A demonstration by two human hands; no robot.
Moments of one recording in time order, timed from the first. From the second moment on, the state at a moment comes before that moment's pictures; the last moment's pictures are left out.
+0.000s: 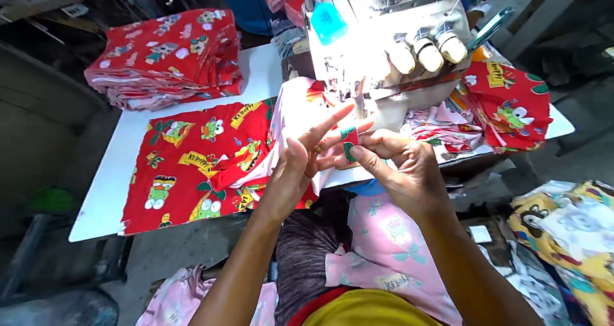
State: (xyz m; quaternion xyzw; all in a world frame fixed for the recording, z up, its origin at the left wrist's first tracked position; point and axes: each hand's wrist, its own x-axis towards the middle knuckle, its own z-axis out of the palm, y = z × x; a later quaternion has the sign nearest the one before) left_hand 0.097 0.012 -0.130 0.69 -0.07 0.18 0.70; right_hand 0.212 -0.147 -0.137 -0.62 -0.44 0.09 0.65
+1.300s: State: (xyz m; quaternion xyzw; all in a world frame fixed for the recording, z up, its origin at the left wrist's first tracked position) left_hand 0.140 0.109 -0.102 0.96 -0.03 0.13 0.26; right_hand 0.214 -0.162 -0.134 -0.58 -0.43 0.18 0.67
